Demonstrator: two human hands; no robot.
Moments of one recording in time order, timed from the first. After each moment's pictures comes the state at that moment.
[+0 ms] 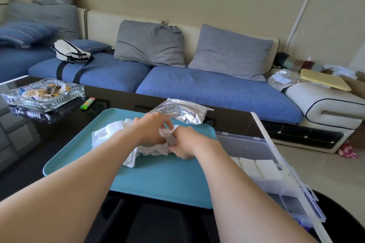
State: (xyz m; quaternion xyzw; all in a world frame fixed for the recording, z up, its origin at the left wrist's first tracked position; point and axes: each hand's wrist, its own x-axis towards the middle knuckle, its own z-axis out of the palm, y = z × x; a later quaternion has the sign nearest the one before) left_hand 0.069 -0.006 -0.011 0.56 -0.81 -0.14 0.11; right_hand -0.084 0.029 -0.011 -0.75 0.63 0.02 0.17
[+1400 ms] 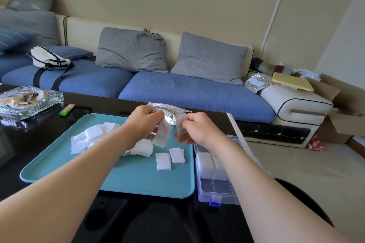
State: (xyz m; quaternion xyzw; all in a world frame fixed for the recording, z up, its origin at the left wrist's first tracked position) left_hand 0.022 0.043 0.030 0.53 -0.61 -0.45 0.38; right_hand -0.159 0.091 0.042 -0.60 0.63 -0.34 0.35
